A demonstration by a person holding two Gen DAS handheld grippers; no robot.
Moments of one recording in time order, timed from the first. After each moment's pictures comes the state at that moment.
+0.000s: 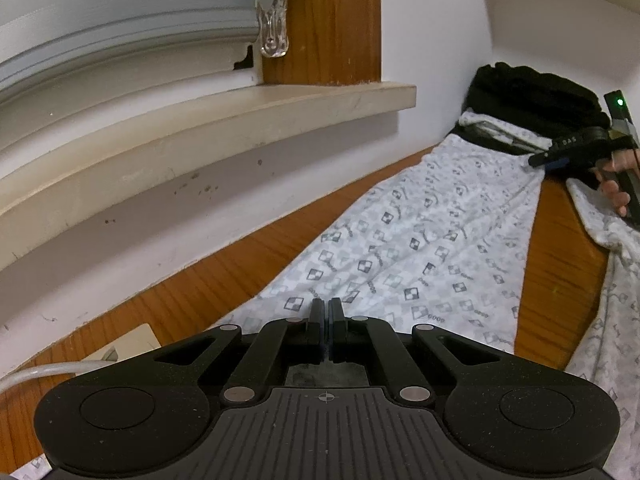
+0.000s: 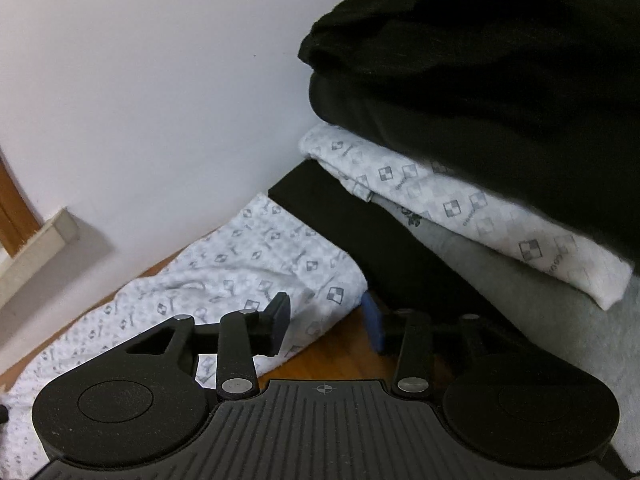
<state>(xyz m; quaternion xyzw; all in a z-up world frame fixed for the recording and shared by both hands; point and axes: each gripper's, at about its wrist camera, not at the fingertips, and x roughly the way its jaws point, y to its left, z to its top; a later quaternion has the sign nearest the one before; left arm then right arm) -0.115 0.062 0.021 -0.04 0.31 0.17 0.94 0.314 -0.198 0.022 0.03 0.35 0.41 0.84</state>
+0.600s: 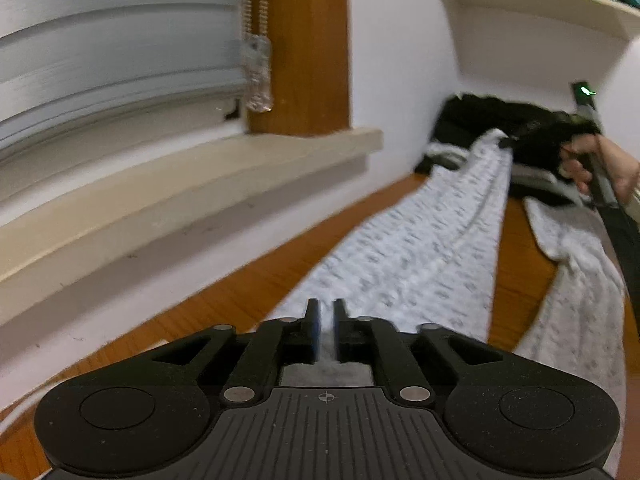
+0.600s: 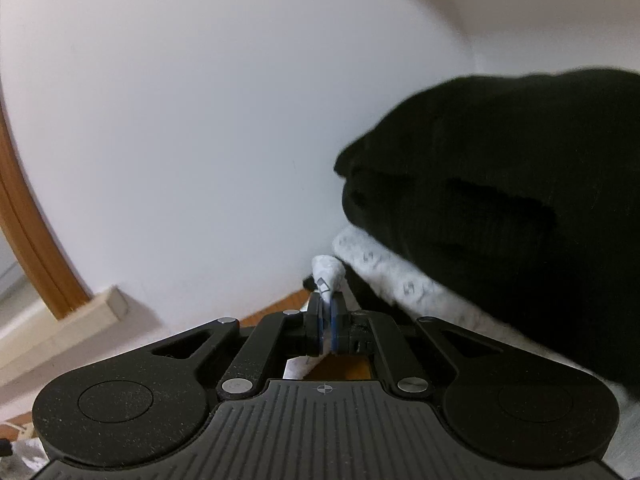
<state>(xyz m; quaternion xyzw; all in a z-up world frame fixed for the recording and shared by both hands) -0.153 0.044 0.053 -0.01 0.27 0.13 0.95 0.312 -0.223 0.074 0.07 0.28 0.42 0.86</state>
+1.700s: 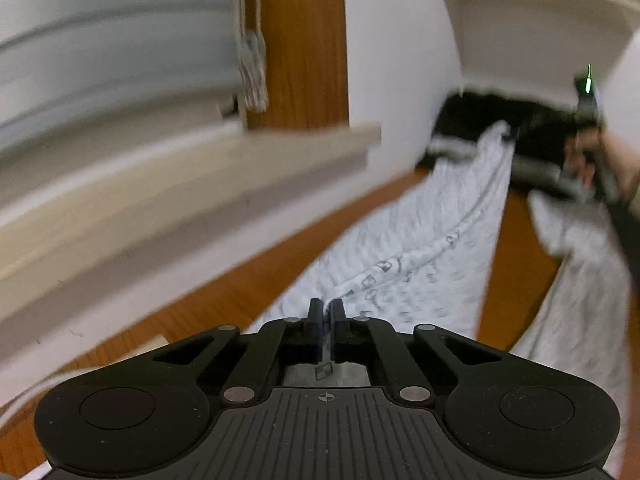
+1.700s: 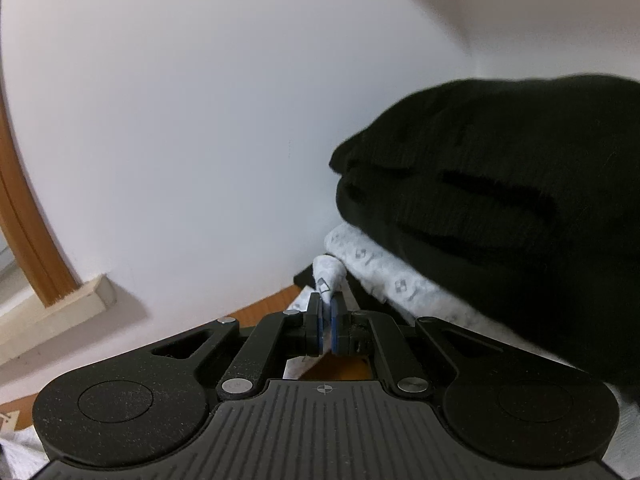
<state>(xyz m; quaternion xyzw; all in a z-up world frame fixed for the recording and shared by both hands) -0.162 0.040 0.065 -0.03 0.26 0.15 0.96 0.299 -0.229 0.084 0.05 0.26 0.41 0.87</state>
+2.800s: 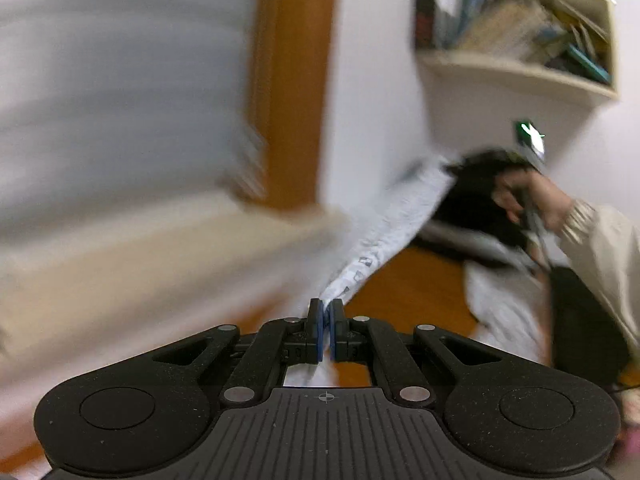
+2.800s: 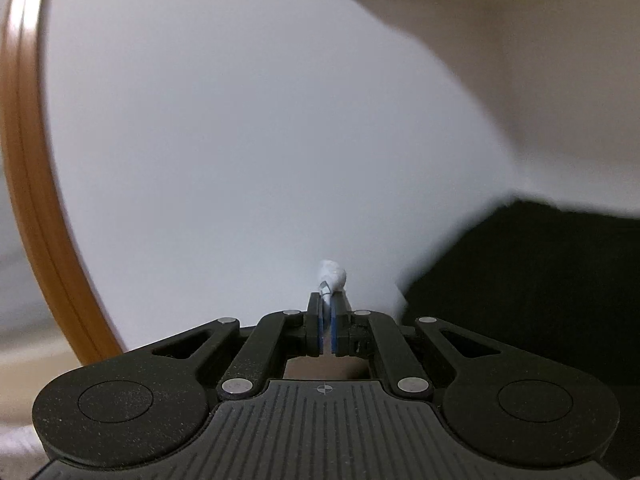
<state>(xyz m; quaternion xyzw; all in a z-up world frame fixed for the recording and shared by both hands) -0.216 0.017 0.110 -0.07 0.22 0.08 0.97 0.277 -0.201 0.144 0.03 0.21 0.43 0.88</state>
